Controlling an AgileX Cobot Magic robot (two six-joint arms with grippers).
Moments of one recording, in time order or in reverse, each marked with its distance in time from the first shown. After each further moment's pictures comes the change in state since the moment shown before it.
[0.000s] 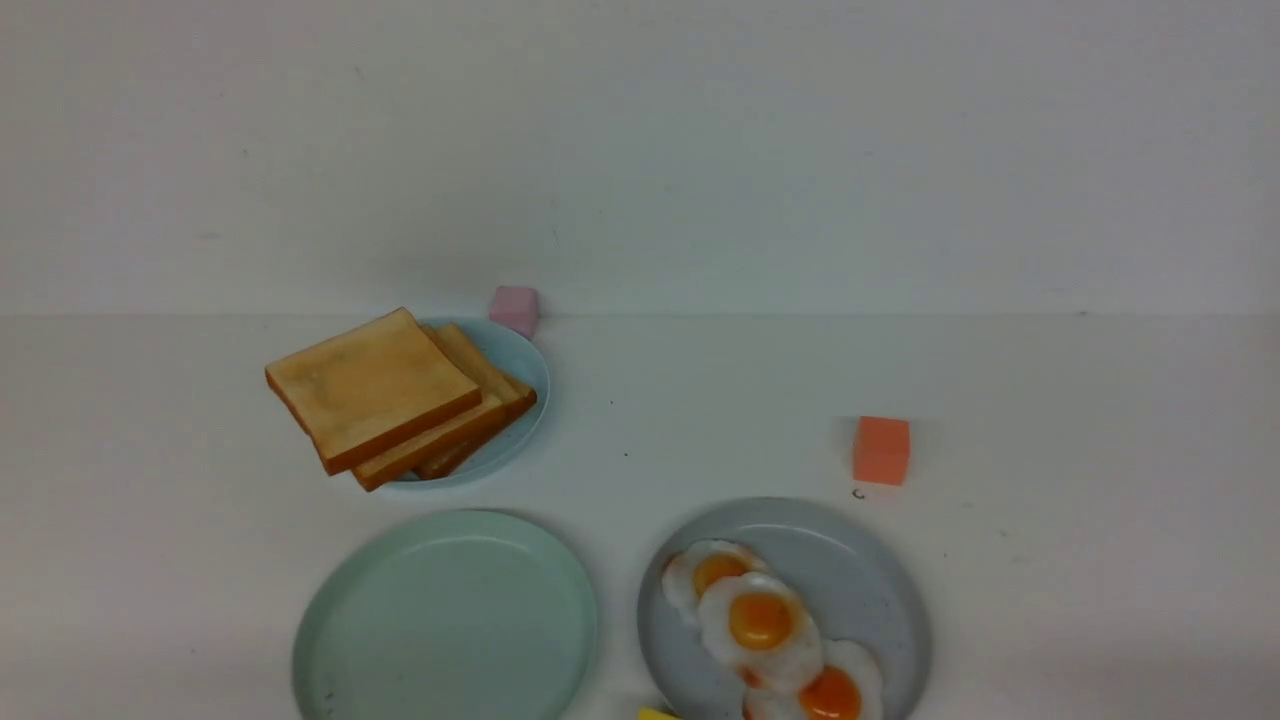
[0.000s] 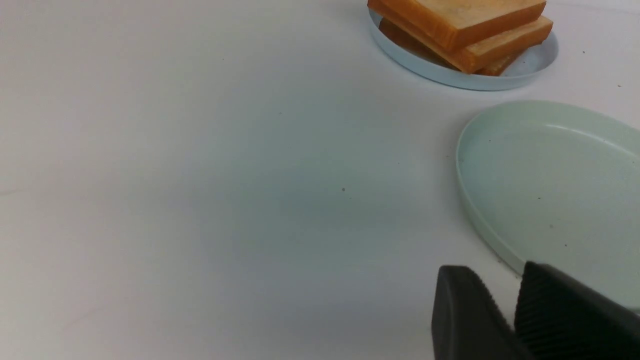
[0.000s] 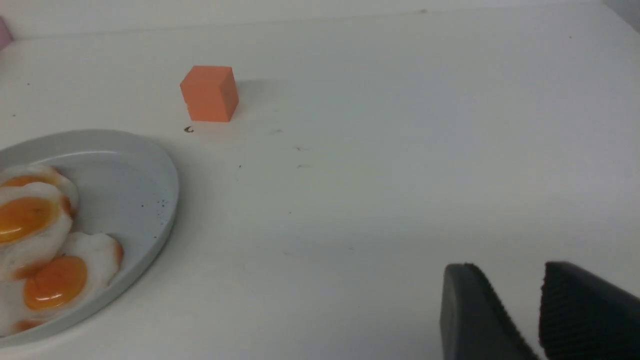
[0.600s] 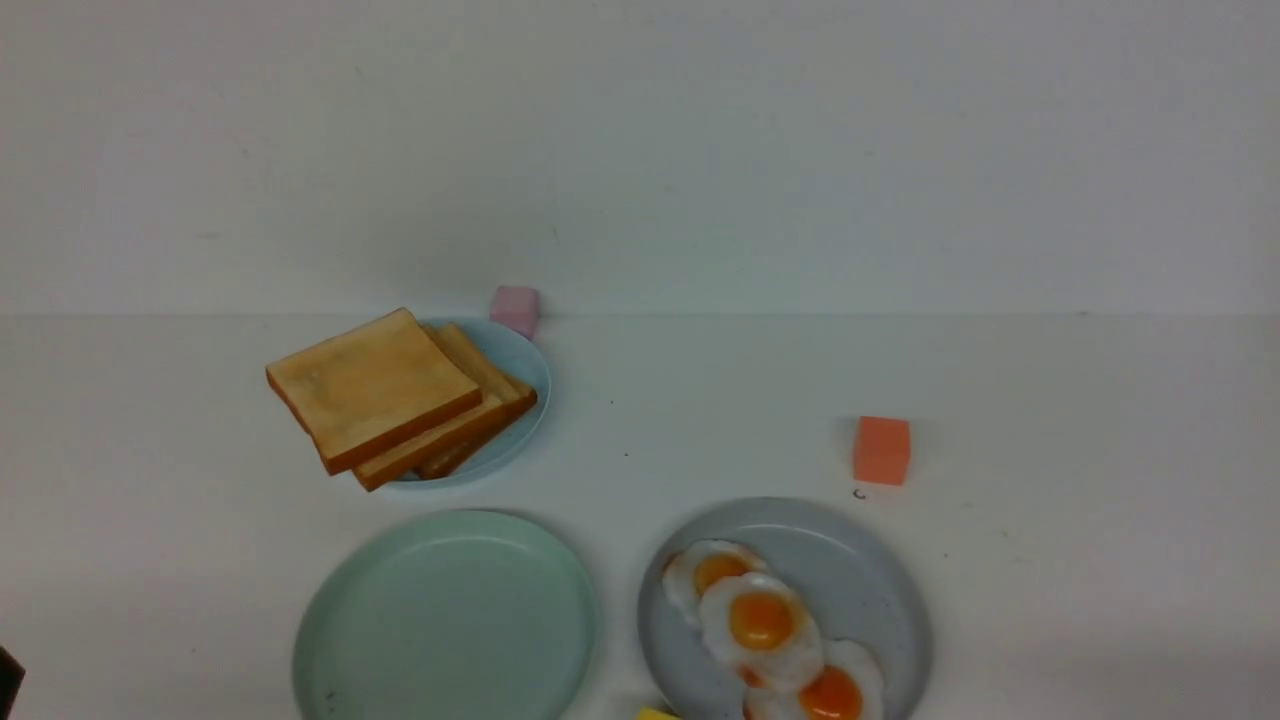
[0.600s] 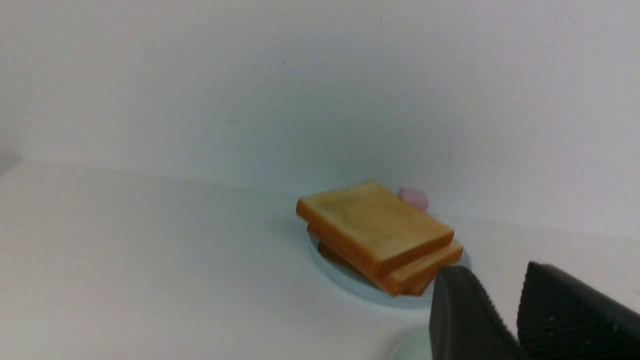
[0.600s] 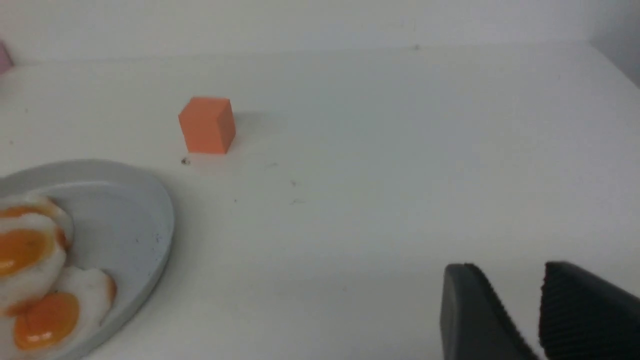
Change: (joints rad) right arm 0.000 0.000 0.011 -0.026 -0.112 0.000; left arm 0.000 0.000 0.001 -0.045 -0.402 0.000
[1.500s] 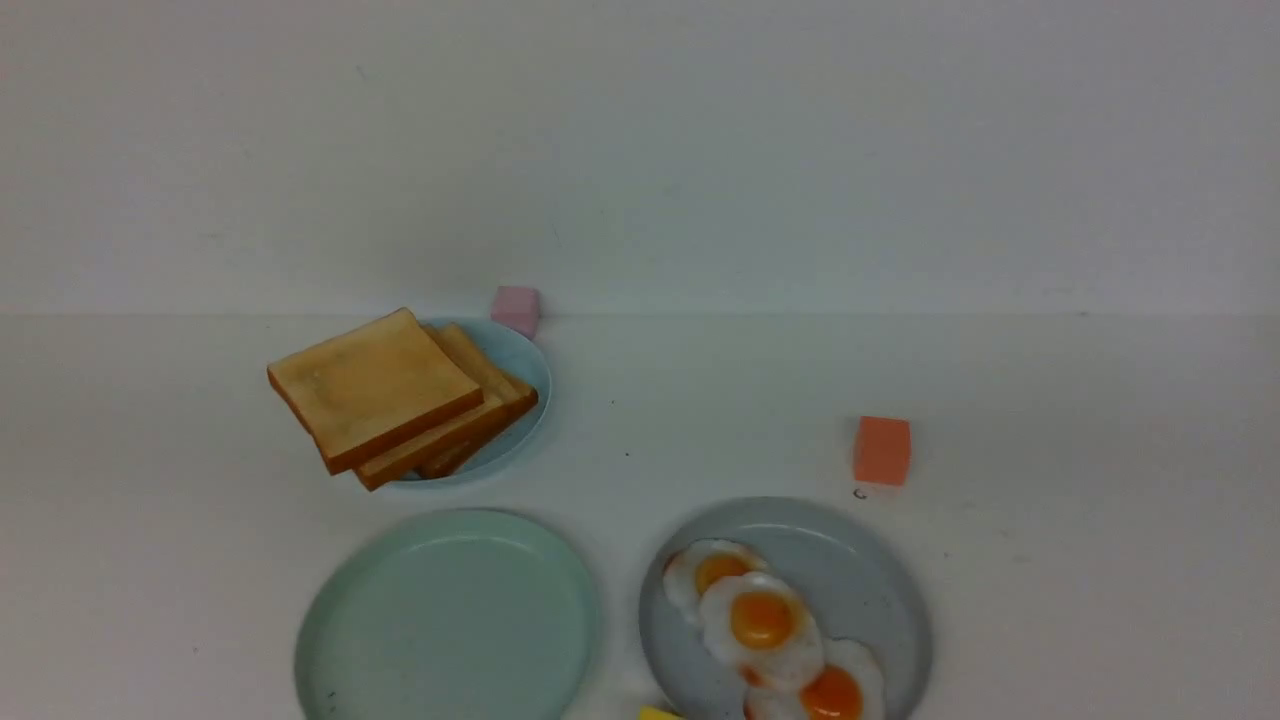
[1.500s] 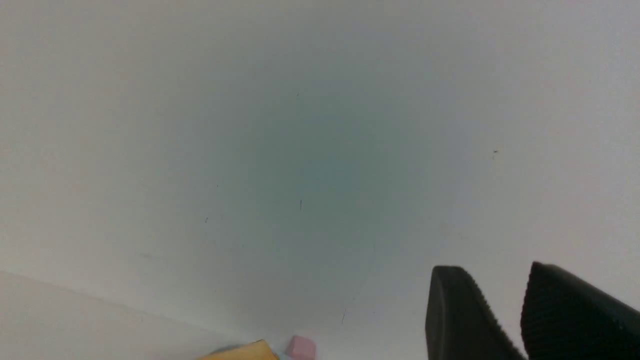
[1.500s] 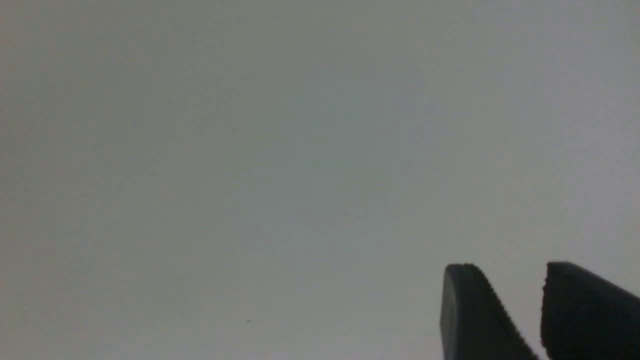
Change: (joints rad) right arm 0.010 0.307 -0.648 -0.476 -0.284 0.977; left arm 0.000 0.395 -0.706 -0.028 0.253 -0.226
